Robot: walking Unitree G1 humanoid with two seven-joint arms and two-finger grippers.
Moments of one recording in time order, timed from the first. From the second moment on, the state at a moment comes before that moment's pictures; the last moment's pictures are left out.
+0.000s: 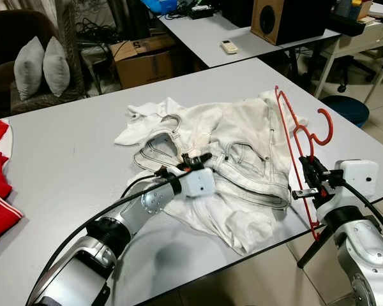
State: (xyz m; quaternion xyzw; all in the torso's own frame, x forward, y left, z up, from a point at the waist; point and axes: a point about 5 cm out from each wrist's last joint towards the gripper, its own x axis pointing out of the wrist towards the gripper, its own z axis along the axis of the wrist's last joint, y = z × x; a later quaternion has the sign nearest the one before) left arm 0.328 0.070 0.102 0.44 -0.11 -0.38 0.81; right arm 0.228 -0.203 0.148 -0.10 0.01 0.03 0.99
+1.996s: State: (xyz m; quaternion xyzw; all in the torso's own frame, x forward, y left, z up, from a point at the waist) left arm 0.398 0.223 0.364 0.39 -0.22 -0.04 0.89; right arm 0.237 -0.200 0.185 -0.05 -0.08 0.14 0.99
